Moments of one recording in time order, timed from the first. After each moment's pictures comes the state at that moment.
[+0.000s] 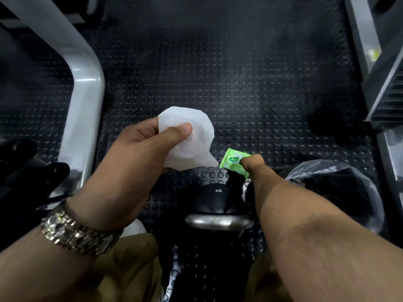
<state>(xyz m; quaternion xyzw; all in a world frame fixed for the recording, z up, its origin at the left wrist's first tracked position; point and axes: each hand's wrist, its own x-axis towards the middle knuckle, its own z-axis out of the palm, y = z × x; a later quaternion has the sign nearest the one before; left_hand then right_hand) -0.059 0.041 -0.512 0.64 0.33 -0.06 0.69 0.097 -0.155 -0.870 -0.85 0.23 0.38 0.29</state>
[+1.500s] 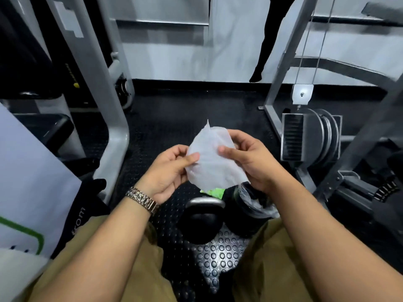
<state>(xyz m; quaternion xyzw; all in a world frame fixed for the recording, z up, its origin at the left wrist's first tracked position) -0.276 -0.015 -0.386 0.57 0.11 -0.02 0.81 -0.195 -0.221 -0.364 -0.60 -0.15 0.24 0.75</state>
